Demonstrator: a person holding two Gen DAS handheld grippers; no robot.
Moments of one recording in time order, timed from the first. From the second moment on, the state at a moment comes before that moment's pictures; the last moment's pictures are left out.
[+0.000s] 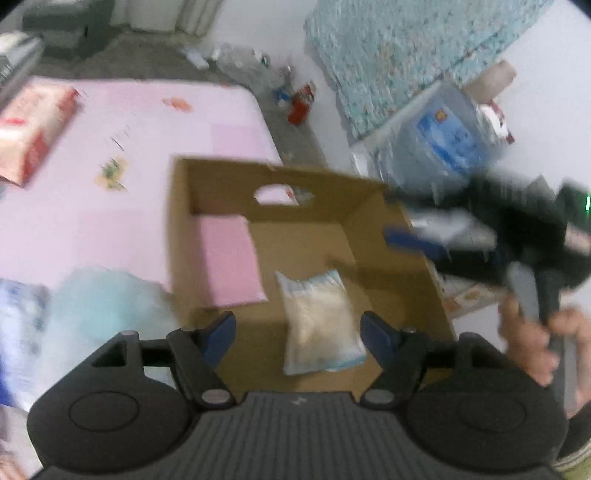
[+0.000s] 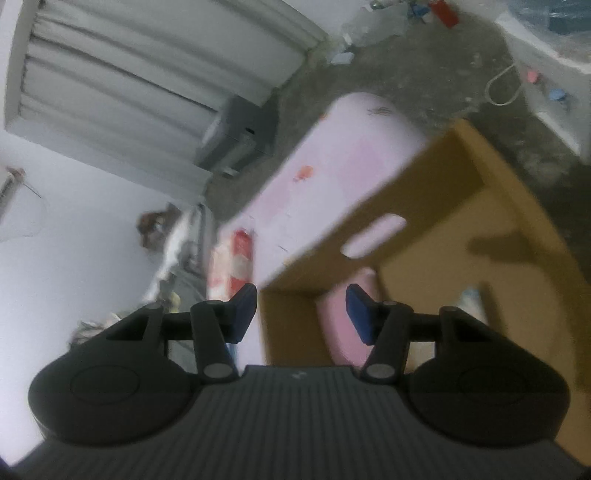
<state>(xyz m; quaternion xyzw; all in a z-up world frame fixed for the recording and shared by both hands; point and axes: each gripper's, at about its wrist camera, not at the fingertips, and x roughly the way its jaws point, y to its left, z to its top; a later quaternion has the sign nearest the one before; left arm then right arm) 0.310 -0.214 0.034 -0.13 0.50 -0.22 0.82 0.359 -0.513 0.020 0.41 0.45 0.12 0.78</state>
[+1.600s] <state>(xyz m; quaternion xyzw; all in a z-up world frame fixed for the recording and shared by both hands) 0.222 -0.011 0.017 -0.17 0.47 -0.11 0.86 0.338 -0.456 -0.115 0.38 0.54 -0.03 0.75</state>
